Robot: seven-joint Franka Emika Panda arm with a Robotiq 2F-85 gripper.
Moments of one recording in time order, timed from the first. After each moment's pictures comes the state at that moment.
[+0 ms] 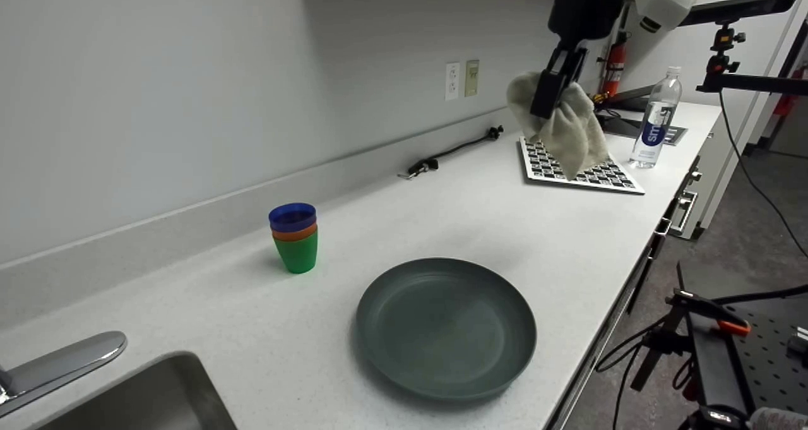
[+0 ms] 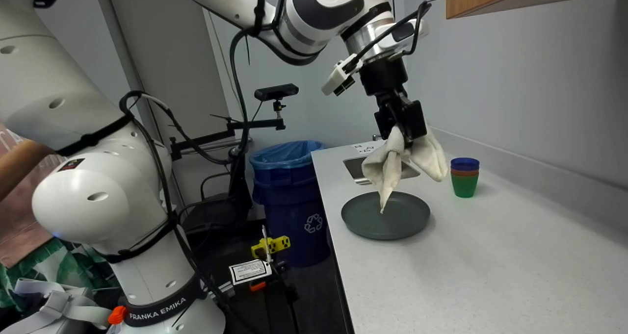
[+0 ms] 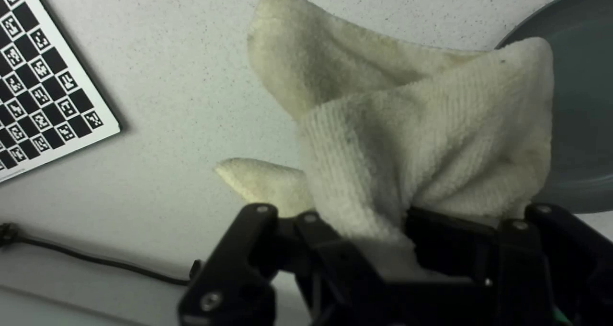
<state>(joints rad) -0.03 -0.34 0.01 -2.44 -0.29 2.26 0.23</state>
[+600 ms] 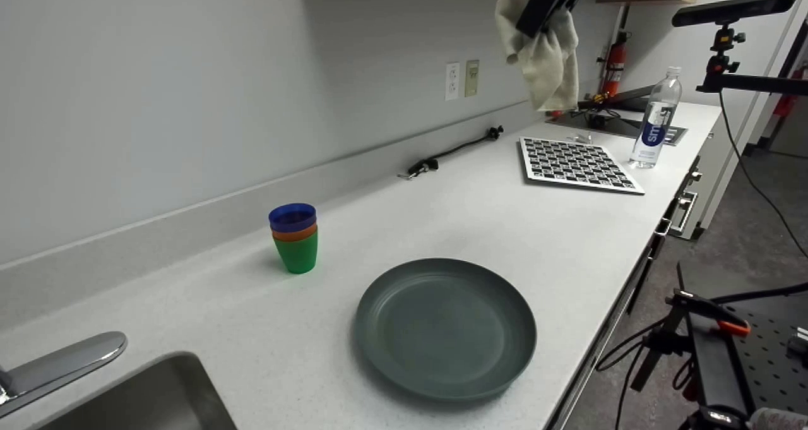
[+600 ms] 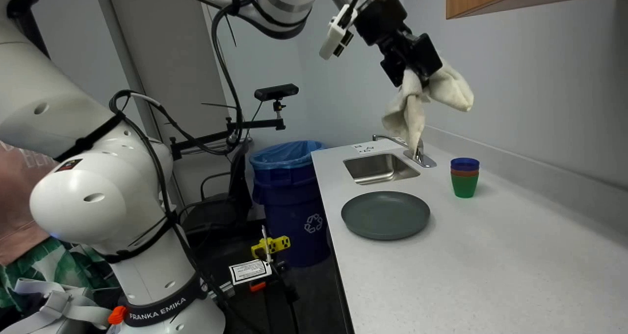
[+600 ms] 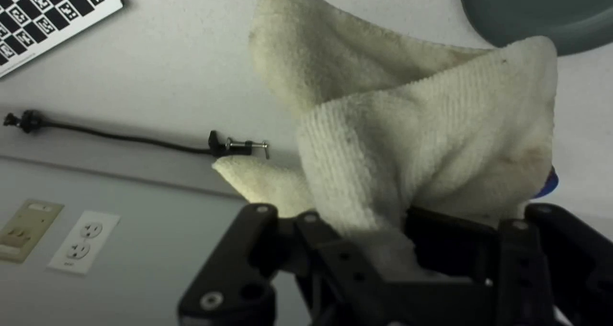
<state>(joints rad) -0.06 -0.48 0.01 -2.43 -0.29 2.42 0.23</state>
